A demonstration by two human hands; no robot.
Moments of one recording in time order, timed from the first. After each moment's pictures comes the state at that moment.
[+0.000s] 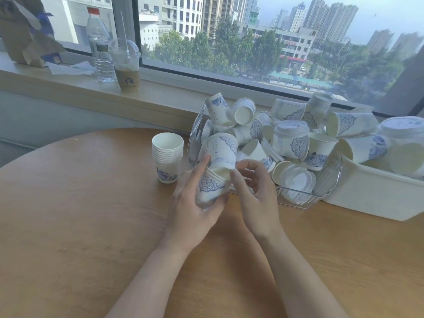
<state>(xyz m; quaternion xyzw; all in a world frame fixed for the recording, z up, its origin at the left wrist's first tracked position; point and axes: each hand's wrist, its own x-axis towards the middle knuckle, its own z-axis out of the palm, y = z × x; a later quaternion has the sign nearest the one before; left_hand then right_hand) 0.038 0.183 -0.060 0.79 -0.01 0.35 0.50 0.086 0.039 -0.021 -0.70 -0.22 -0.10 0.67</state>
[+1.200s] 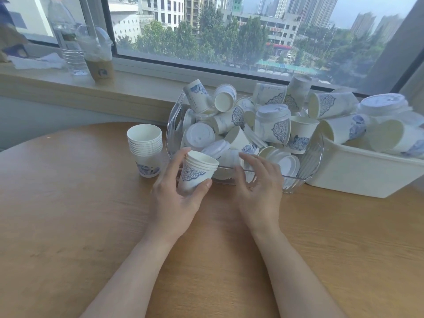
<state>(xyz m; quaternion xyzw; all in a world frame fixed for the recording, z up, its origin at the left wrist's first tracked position) 0.039 0.179 -0.056 0.79 0.02 0.34 0.50 0.096 0.006 -0.043 -0.84 -0.13 -0.34 0.41</state>
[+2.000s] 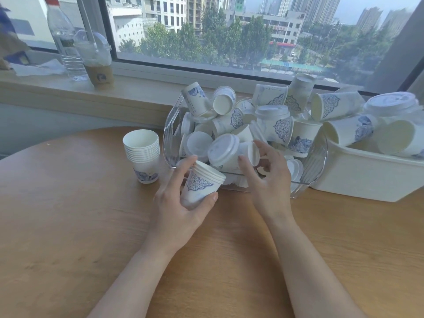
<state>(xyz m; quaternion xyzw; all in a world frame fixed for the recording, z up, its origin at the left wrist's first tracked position) 0.041 0.176 -0.060 0.82 -0.02 0.33 0.47 0.124 -0.008 -0.024 -0.79 -0.11 -0.21 0.57</state>
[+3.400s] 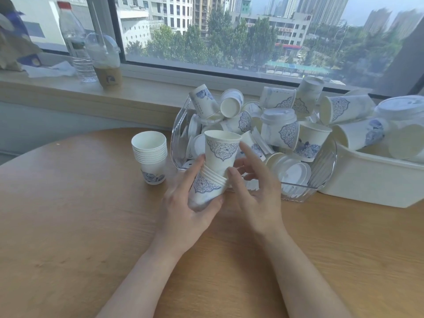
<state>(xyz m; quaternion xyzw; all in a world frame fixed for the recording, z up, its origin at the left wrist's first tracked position) 0.040 0.174 -0.057 0.82 -0.02 0.33 0.48 0.107 0.015 -0.032 -0.75 -0.26 -0.23 0.57</state>
